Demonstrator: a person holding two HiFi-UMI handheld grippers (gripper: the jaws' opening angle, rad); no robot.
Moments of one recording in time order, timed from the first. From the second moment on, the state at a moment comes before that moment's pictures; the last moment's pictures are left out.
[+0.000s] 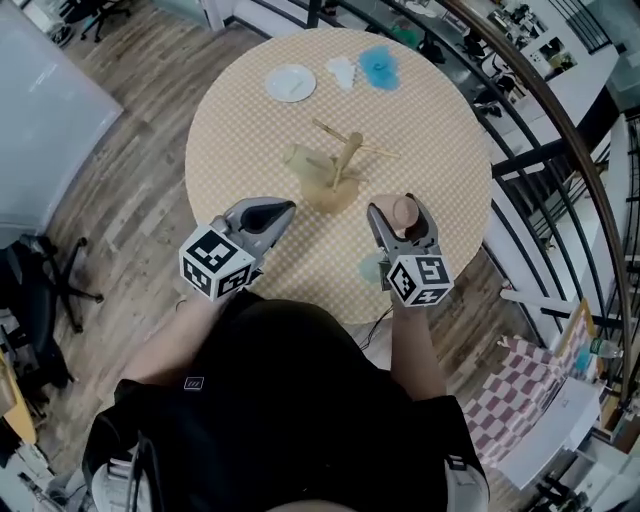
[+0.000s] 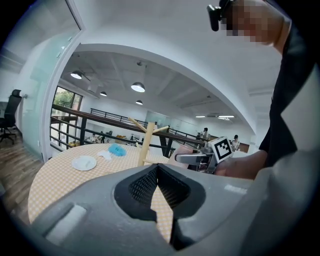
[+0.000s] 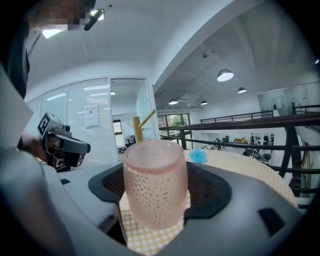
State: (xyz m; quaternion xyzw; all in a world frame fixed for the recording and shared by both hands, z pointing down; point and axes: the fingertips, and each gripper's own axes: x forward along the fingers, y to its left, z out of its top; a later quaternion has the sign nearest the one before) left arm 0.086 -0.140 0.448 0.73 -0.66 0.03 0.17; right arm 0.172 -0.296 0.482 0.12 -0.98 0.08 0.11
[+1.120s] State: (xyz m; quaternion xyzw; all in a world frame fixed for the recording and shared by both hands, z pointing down) left arm 0.056 -0.114 0.462 0.68 -0.70 0.05 0.21; right arm 0.101 -0.321 0.543 0.08 -0.98 0.10 0.15
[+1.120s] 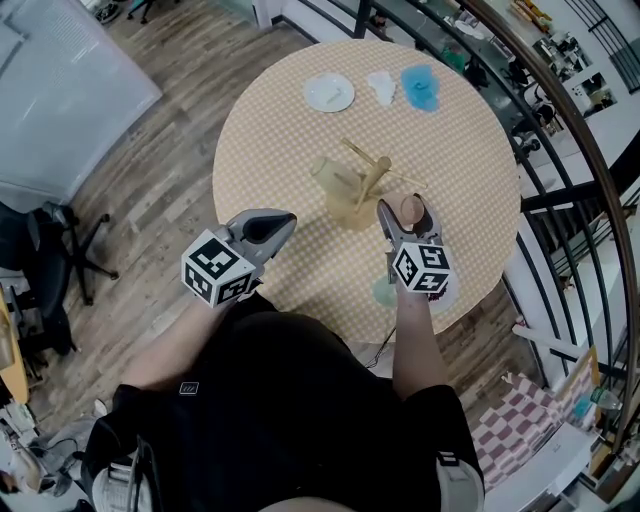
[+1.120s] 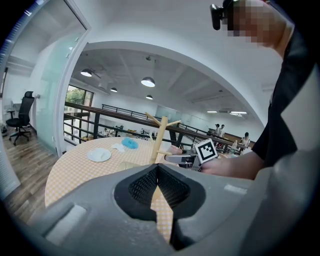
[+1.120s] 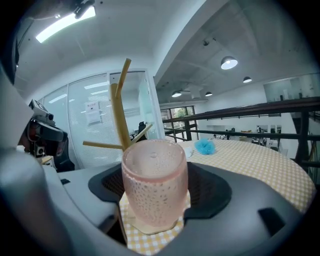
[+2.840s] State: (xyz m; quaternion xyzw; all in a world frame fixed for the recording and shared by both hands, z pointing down) left arm 0.045 -0.102 0.489 0.66 -0.71 0.05 0.25; right arm 0.083 -0.314 0.605 -0.03 -0.95 -0.04 0.31
